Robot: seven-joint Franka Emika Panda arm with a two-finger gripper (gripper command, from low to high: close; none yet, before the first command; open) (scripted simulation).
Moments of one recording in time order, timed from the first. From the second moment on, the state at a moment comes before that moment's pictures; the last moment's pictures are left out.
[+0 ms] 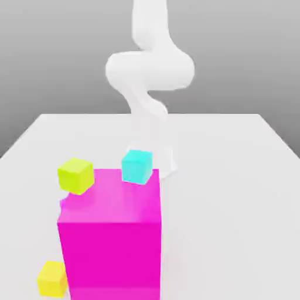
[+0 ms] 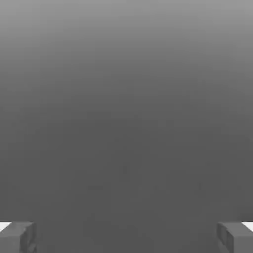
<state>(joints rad) -0.04 -0.74 -0.02 -2.34 -0.03 2.33 0.80</state>
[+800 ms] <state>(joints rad) -0.36 -0.09 -0.38 -2.87 -0.08 2.73 0.70</state>
